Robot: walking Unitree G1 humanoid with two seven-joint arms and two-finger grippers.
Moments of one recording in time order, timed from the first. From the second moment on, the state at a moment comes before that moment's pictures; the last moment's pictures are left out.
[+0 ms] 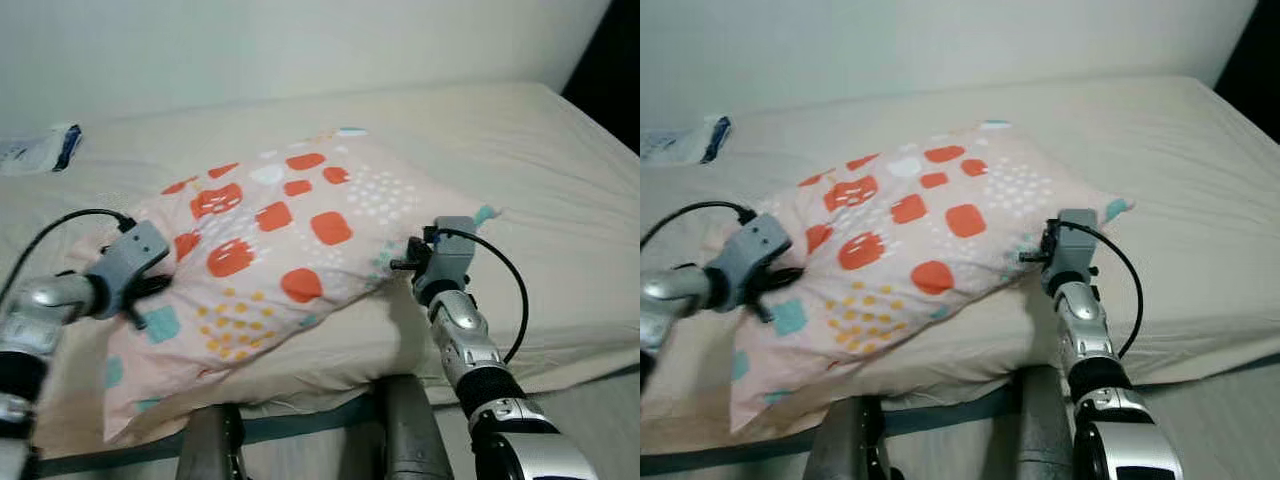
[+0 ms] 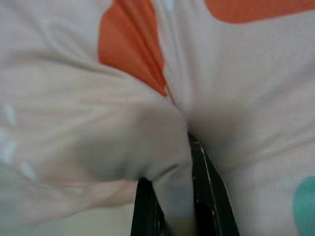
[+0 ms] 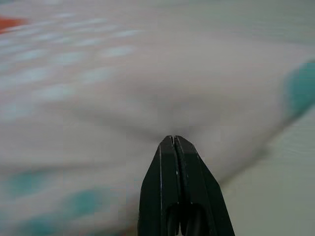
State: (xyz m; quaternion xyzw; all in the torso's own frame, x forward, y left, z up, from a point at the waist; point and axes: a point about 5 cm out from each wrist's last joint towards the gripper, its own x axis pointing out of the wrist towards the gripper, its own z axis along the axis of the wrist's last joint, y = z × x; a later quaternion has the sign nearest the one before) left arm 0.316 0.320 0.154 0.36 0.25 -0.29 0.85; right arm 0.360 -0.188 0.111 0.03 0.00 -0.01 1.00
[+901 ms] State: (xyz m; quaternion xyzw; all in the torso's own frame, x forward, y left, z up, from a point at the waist) left arm 0.328 0.335 0.163 0.48 0.21 -0.19 0.83; right arm 0.372 -0.231 0.140 0.14 -0.04 -0.03 0.99
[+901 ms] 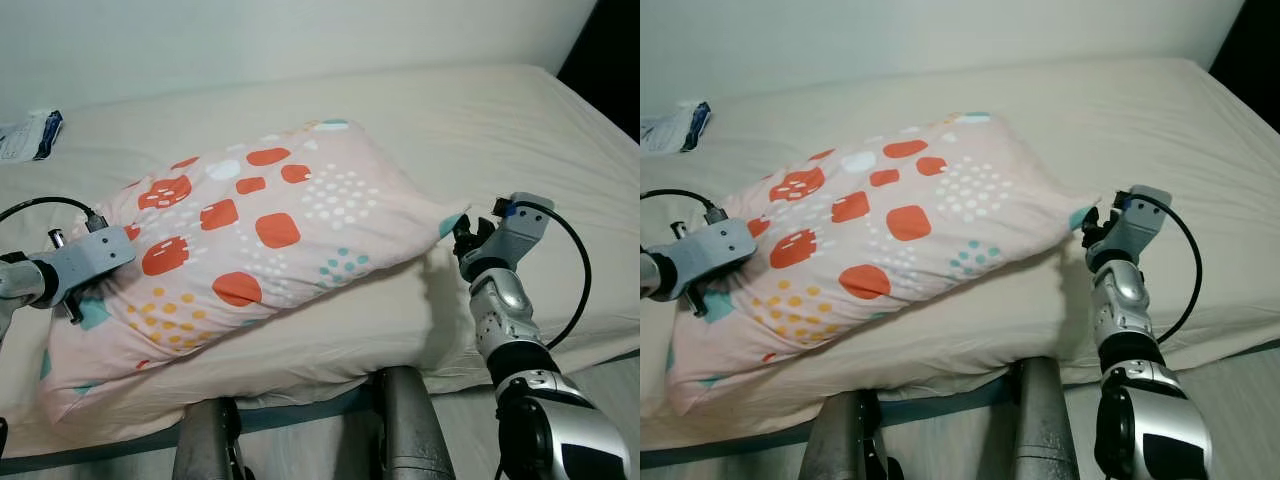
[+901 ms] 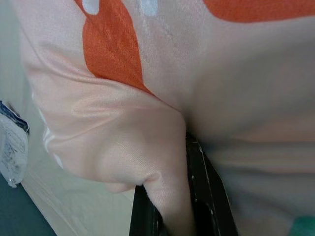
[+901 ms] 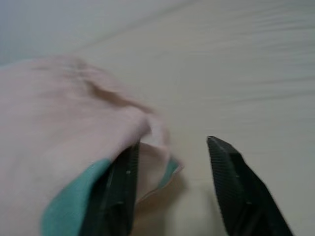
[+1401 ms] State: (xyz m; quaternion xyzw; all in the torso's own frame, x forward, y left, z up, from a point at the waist) left arm 0.328 0.332 0.160 0.48 0.20 -0.20 0.83; right arm 0.374 -0.199 0.149 0.18 -0.08 0.13 0.97
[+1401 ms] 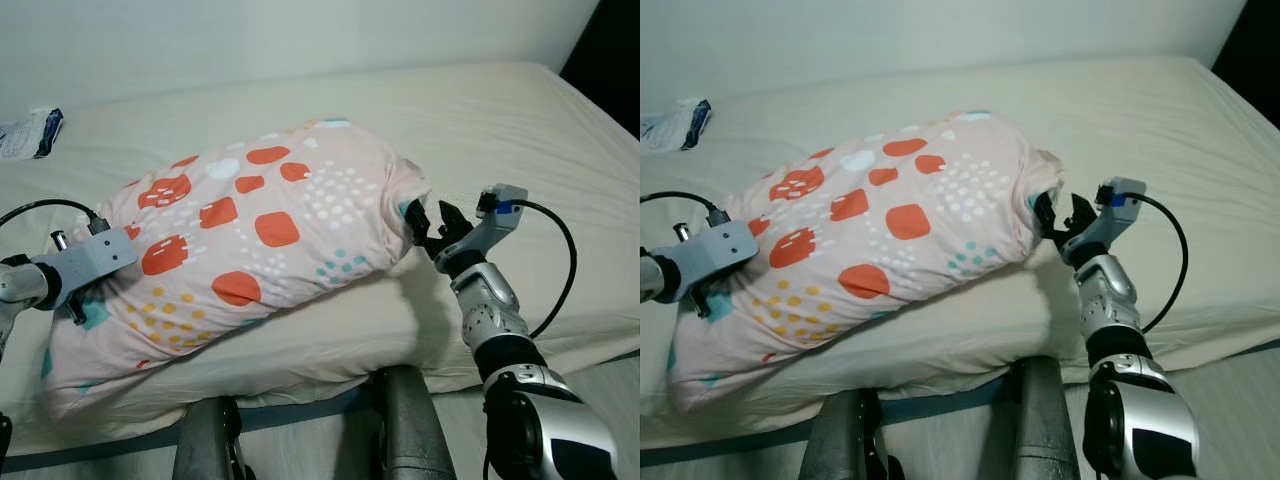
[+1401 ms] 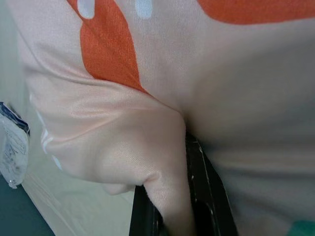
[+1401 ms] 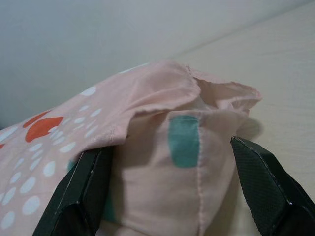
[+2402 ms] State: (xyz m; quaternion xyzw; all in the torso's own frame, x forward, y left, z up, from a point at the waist) left arm 0.331 0.321 0.155 0.48 0.18 -0.21 0.83; right arm 0.378 -0.191 0.120 0.15 0.04 0.07 0.99
